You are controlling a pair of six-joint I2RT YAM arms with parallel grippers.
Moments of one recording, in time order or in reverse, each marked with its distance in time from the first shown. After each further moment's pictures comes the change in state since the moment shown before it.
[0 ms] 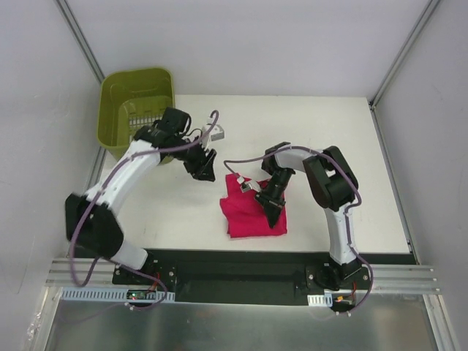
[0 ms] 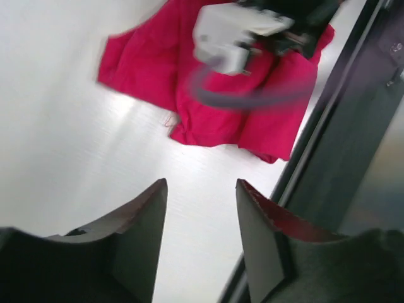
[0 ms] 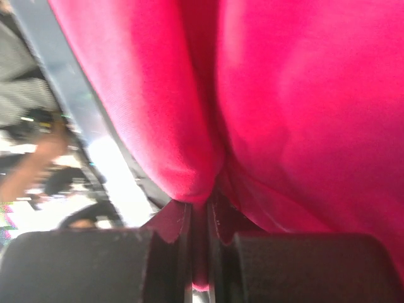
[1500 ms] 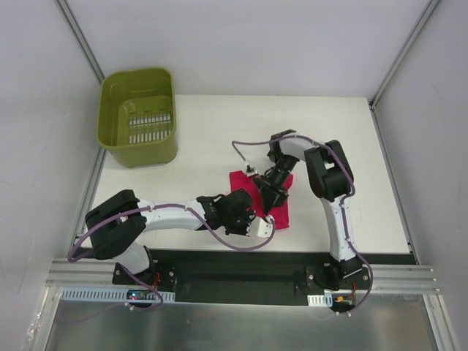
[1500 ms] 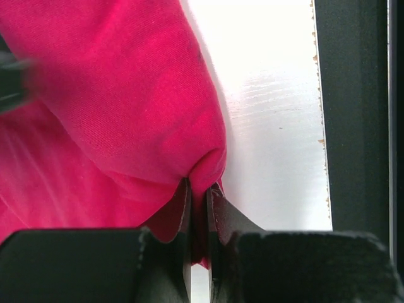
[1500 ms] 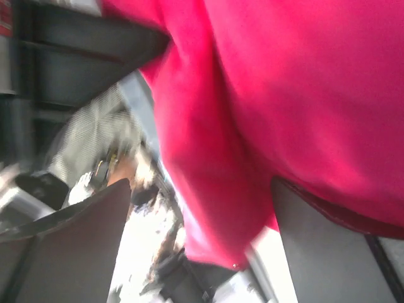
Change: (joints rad) left arm -0.756 -0.064 -0.607 0.756 -0.521 0.294; right arm -0.101 0.204 0.253 -0.283 -0.100 0.101
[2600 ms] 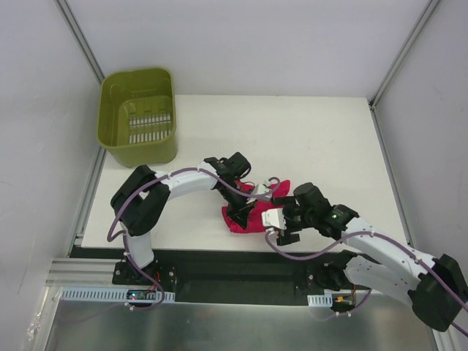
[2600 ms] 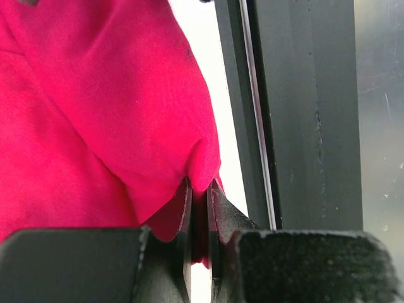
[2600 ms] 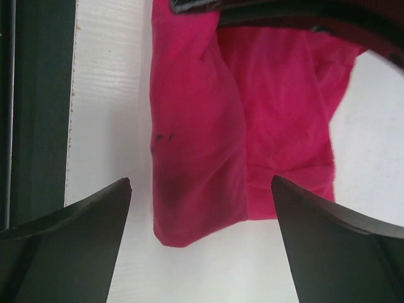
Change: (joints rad) left arm 0.289 0.270 0.415 -0.526 0.676 -0.032; right arm 0.278 -1.425 -1.107 1.128 0.396 -0.254
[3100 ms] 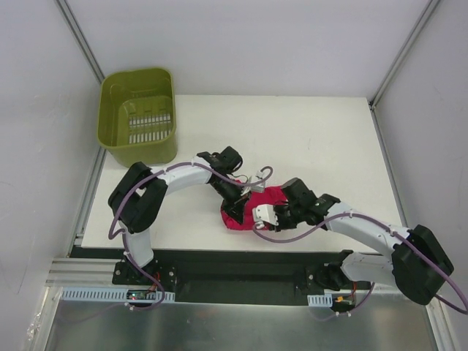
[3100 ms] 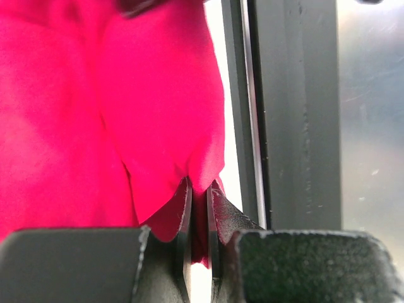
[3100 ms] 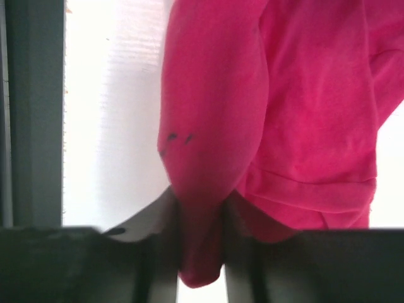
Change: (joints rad) left arm 0.079 0.002 0.001 -0.031 0.060 -0.013; right arm 0.011 0.271 0.068 0.016 0.018 0.002
